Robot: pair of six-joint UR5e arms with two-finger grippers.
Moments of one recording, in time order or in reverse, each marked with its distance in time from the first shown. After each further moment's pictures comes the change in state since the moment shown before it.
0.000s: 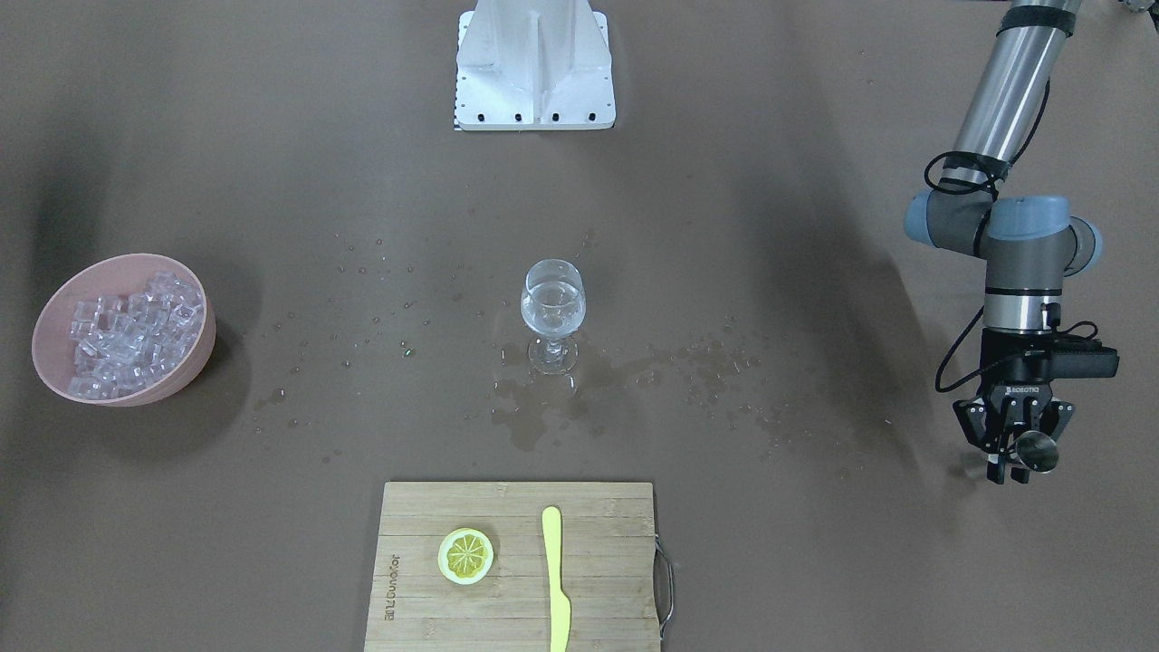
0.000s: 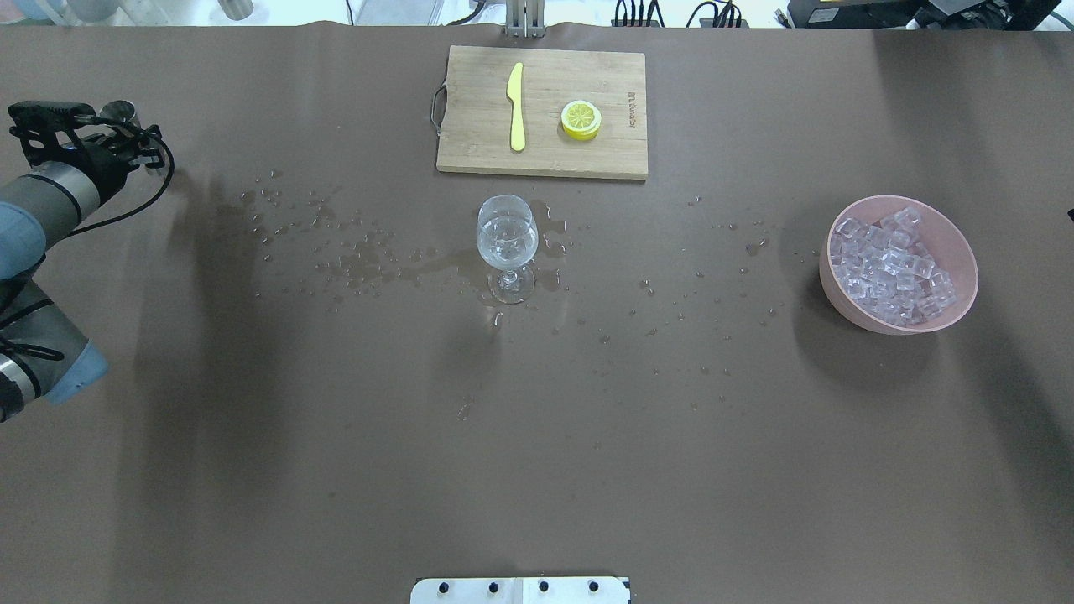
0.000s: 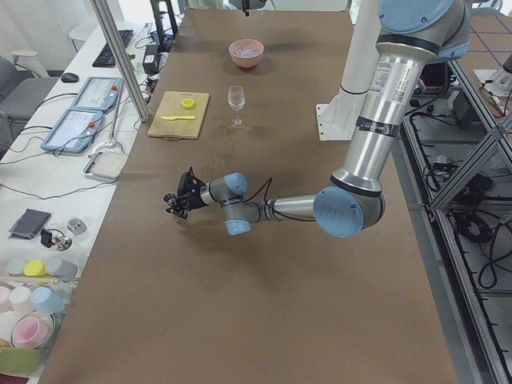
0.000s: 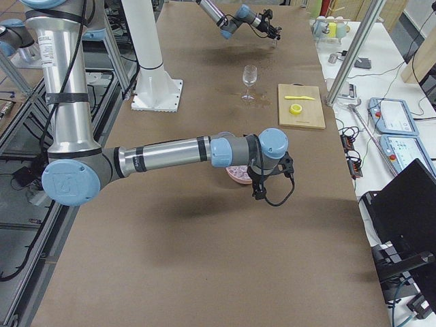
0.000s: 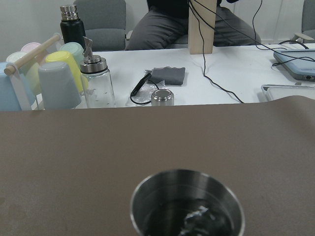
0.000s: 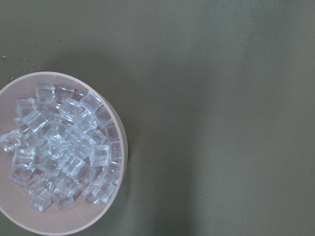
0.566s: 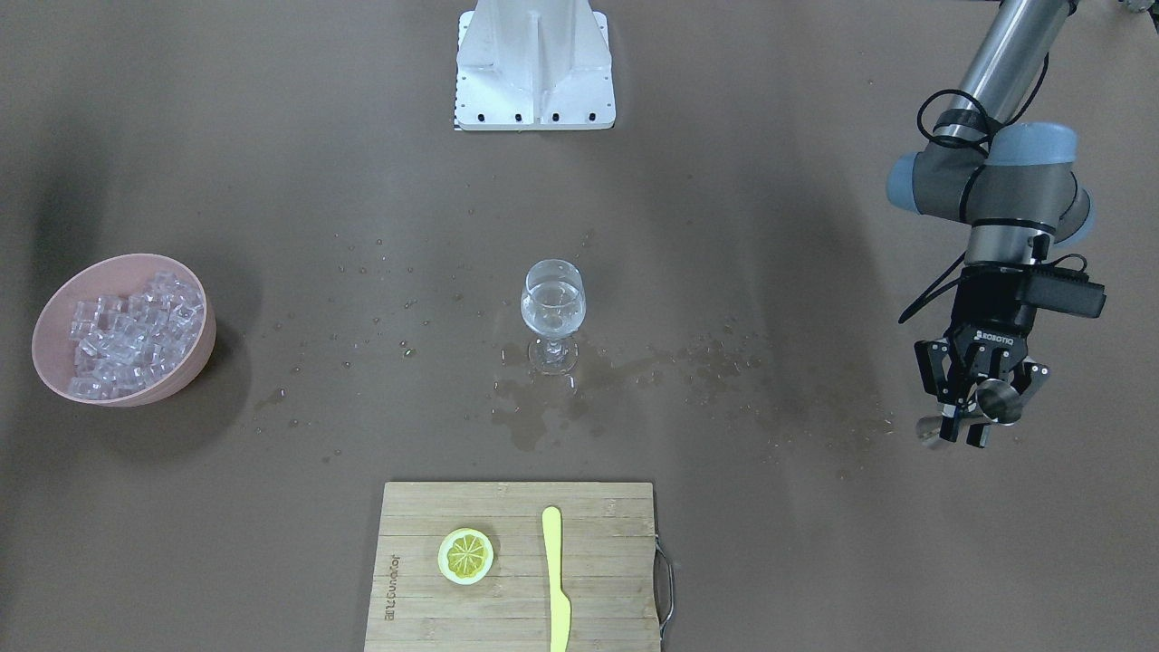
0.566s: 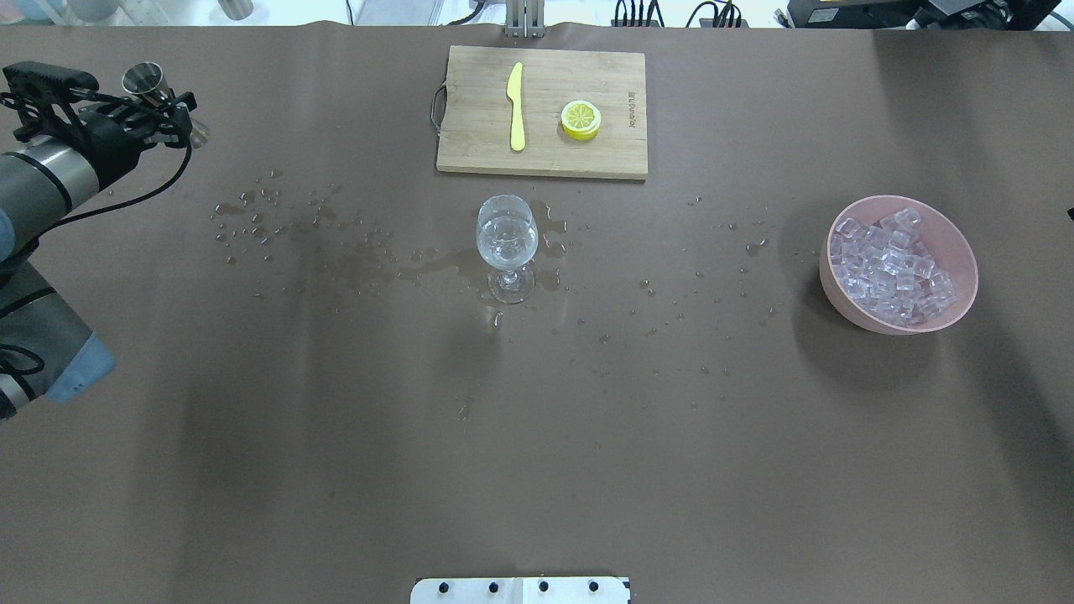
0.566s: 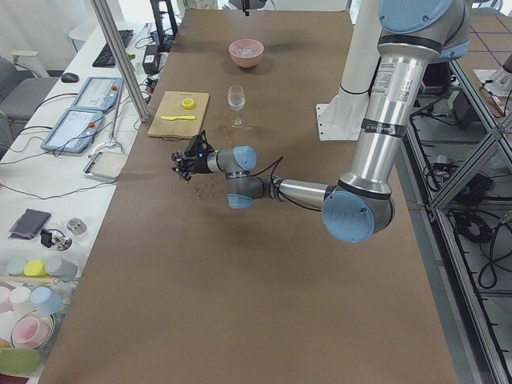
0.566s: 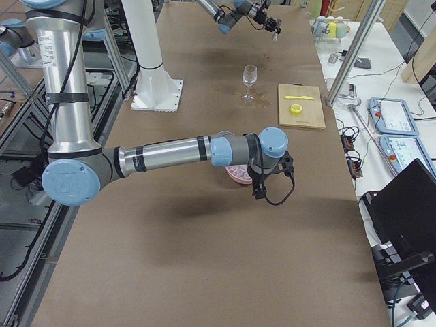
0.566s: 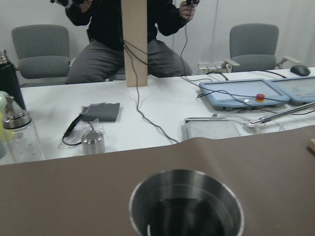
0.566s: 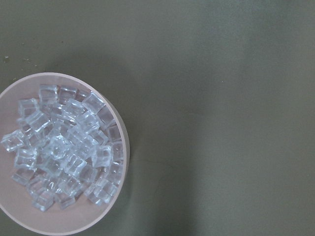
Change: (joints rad) left arm 0.005 0.044 -0.292 0.012 -0.063 0.070; right arm 0.000 0.000 0.002 -0.001 0.000 0.000
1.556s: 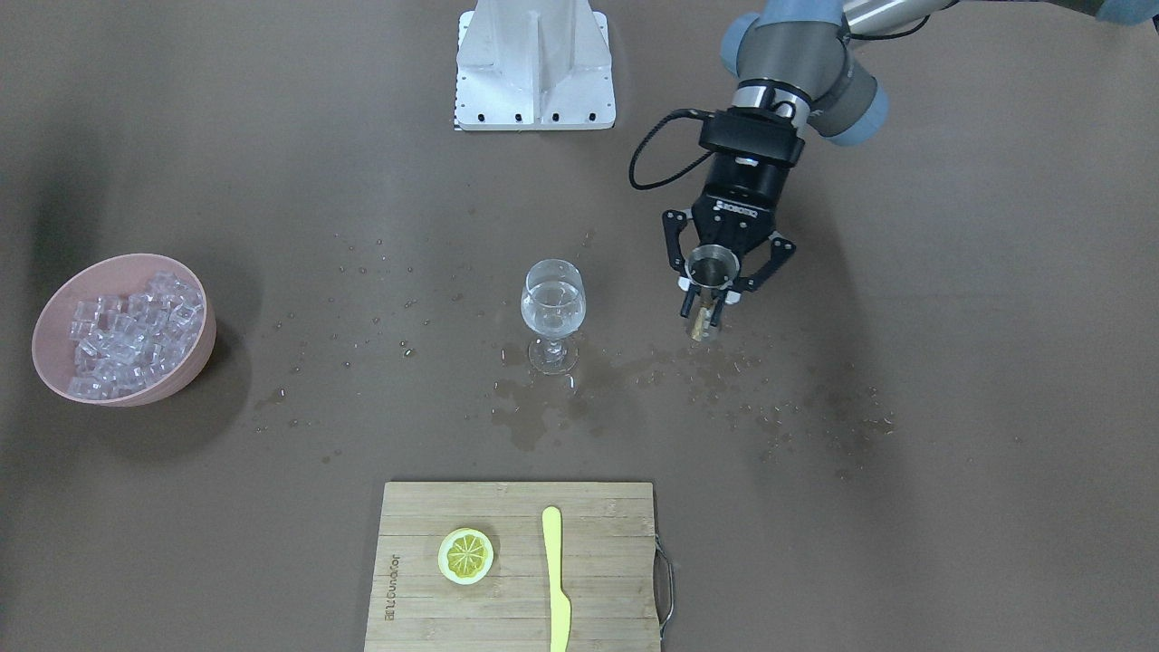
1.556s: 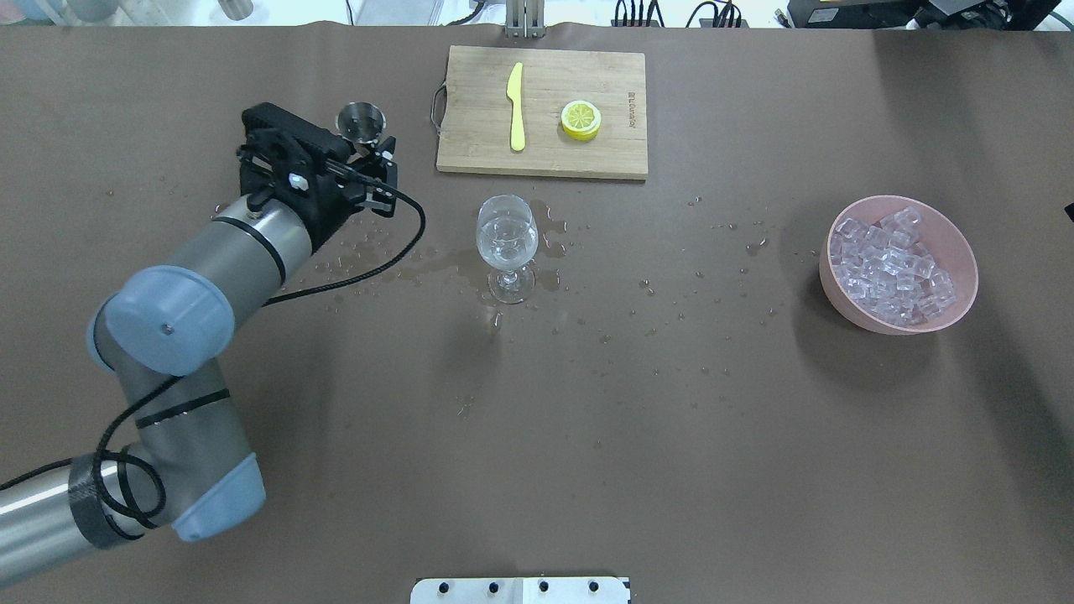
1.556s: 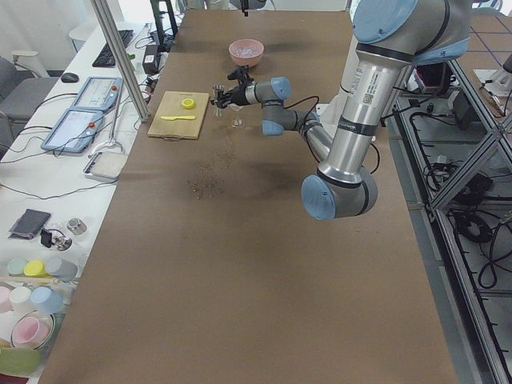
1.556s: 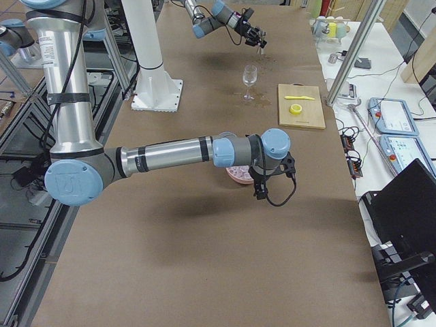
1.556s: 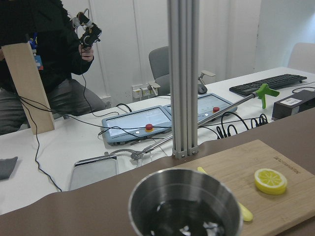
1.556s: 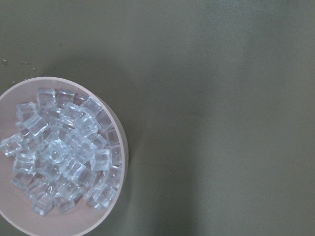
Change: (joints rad) left arm 0.391 -0.195 -0.405 0.568 0.342 0.301; right arm 0.000 0.015 -0.020 -0.001 0.004 0.001
